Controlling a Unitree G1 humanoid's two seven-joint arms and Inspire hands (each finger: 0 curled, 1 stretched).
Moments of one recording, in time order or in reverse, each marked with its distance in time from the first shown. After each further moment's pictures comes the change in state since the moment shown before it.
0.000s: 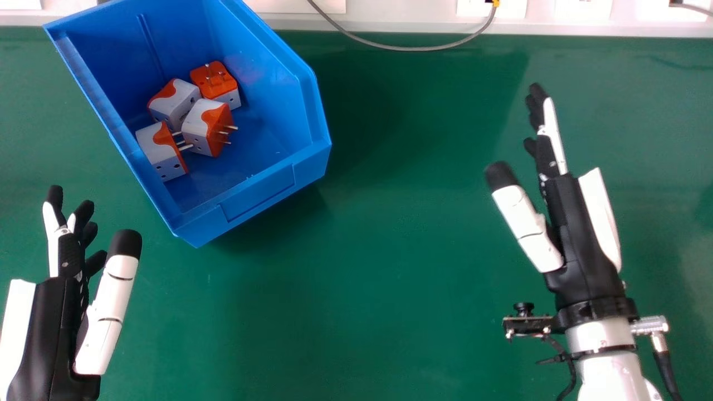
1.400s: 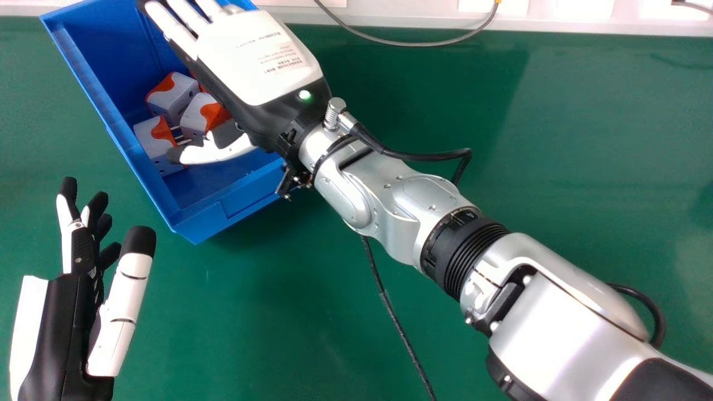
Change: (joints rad) left arm 0.052 -0.027 -0.040 -0.081 0.002 0.000 -0.008; right arm -1.132 0.359 0.595 0.963 -0.584 0.222 -0.357
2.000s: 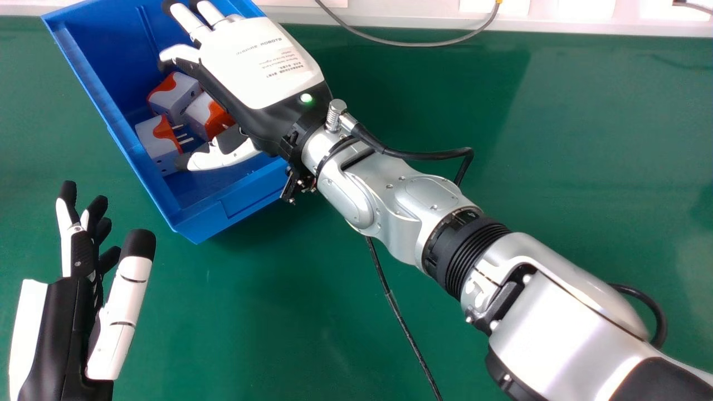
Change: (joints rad) left arm 0.020 -0.005 -0.004 -0.003 0.001 0.000 0.001; right arm -0.081 0.013 -0.010 0.145 0.002 0.016 0.107
